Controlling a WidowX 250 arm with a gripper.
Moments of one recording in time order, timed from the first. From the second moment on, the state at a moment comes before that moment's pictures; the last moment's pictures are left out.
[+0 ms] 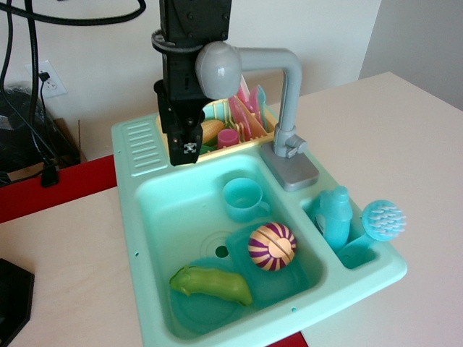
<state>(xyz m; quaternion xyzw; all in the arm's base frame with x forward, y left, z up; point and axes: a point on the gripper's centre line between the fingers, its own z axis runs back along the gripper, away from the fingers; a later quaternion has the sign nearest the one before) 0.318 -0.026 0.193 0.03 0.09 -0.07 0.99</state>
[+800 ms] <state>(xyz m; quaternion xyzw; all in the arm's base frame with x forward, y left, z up) 0.293 0.029 0.208 0.04 0.07 0.02 1.00</state>
